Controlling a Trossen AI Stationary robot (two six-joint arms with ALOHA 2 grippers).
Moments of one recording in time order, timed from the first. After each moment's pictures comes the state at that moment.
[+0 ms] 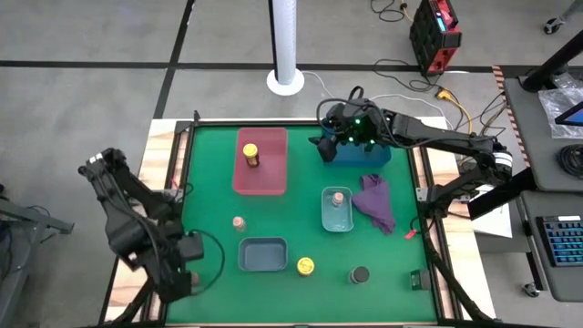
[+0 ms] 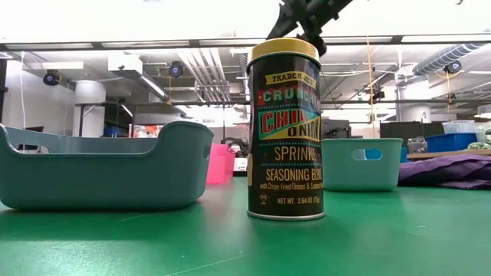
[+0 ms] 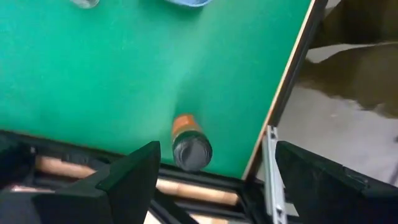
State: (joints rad) left arm -0.92 1.41 1.49 -1.43 -0.03 -1.23; right arm -0.33 1.43 1.34 -0.45 0.07 0.23
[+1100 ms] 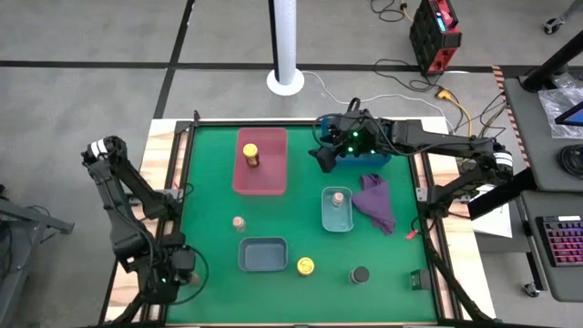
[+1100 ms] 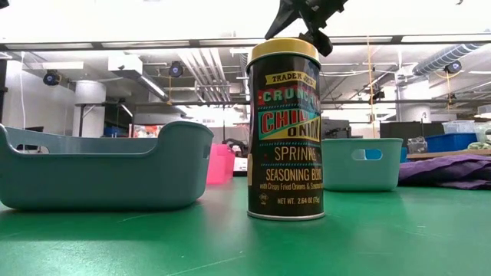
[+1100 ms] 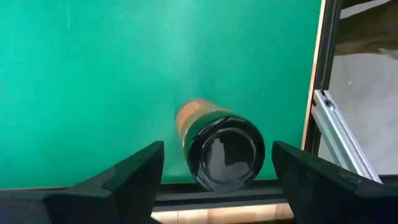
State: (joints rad) left arm -1.13 1.23 0.92 -0.97 -0.08 -1.21; right arm -0.24 1.43 1.35 -0.53 0.08 0.43
